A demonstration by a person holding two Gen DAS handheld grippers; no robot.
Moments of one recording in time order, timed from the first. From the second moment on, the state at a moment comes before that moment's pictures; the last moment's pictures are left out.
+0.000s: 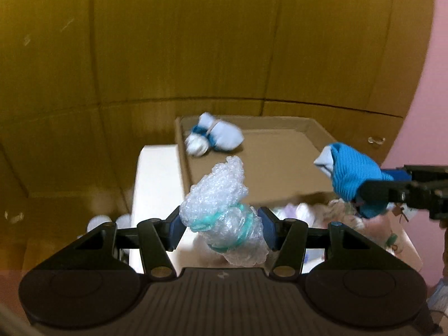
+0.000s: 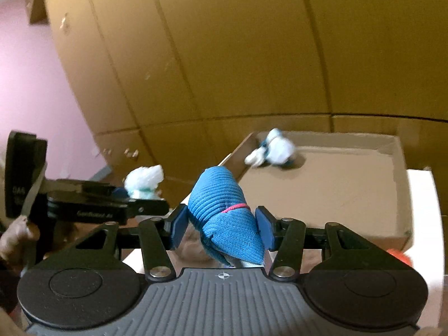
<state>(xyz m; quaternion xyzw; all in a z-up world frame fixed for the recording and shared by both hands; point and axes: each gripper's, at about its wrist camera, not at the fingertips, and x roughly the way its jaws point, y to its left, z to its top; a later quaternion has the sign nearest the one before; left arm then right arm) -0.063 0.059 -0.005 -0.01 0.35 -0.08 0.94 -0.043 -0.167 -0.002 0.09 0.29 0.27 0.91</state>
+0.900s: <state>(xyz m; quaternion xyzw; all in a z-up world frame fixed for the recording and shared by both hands) 0.171 -0.056 -0.085 0.20 0.39 -0.11 0.89 0.166 -0.248 -0.059 0.19 0.35 0.14 0.90</state>
